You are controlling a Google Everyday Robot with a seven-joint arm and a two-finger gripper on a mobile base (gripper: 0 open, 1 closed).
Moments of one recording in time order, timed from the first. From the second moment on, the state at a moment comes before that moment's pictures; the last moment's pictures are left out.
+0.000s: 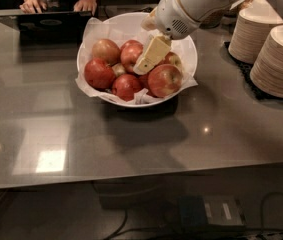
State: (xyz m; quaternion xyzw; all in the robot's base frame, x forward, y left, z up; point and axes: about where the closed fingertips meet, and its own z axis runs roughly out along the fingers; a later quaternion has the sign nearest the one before) arm 0.608 -0.019 0.955 -0.64 0.68 0.13 0.34
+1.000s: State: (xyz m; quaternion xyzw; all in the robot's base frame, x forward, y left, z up) arm 0.618 0.005 0.920 -0.64 0.68 0.18 0.30
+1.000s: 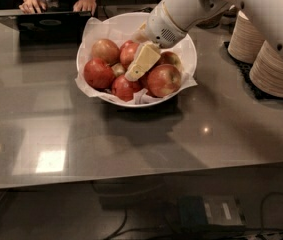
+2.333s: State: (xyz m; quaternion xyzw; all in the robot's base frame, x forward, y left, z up) arm 0.618 0.005 0.920 -0.64 0.68 0.18 0.30
